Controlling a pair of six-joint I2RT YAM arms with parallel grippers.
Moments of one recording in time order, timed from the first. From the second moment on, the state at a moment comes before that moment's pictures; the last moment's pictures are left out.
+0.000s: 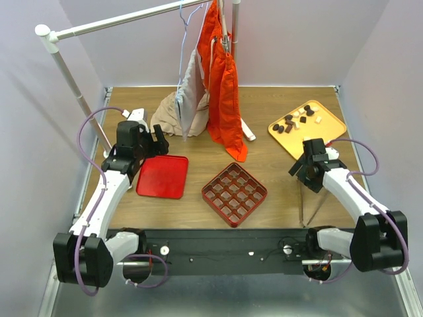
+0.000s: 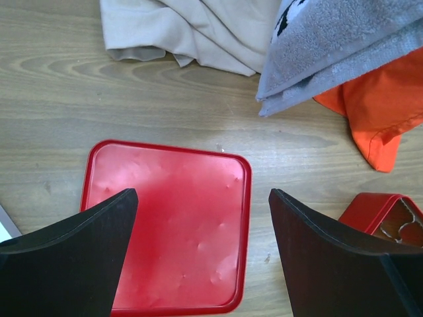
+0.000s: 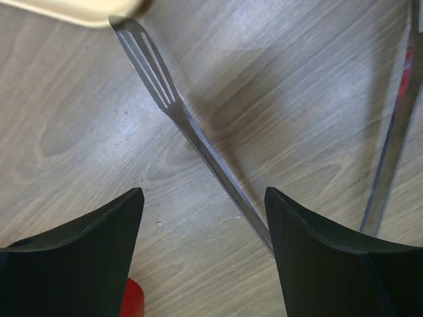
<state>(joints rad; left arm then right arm) -0.12 1.08 0.83 -0.31 0.09 -0.30 0.12 1.19 0.70 -0.62 0.29 0.78</state>
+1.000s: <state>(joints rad) -0.12 1.09 0.86 -0.29 0.09 -0.28 0.12 1.32 0.69 -0.57 0.19 0.67</state>
